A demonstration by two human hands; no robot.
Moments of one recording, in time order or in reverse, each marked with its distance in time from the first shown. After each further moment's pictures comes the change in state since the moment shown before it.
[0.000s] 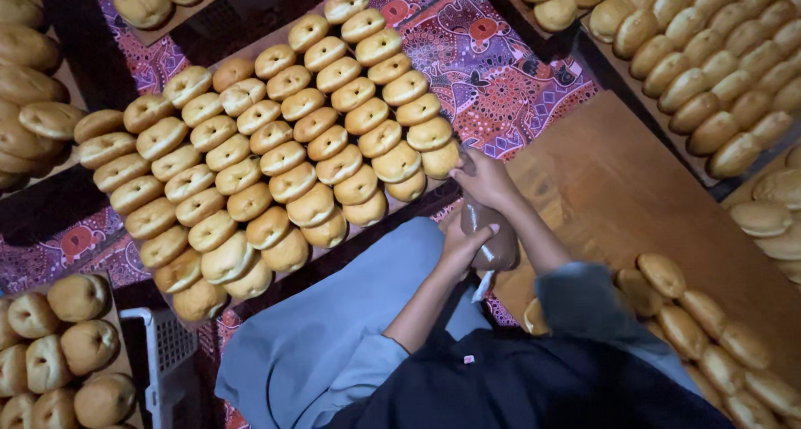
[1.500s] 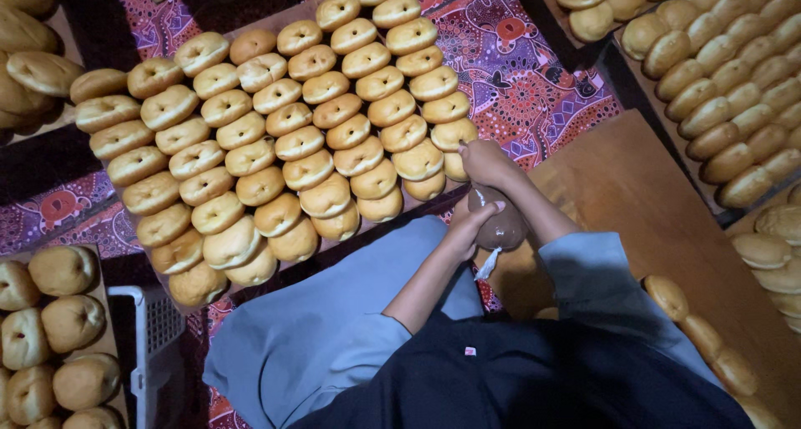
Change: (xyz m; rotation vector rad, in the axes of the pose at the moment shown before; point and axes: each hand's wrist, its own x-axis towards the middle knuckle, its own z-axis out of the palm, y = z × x) left_hand 0.044 0.015 -0.027 -0.356 -0.062 -0.116; right_hand 0.083 0.006 0.039 -0.432 -0.338 0.033
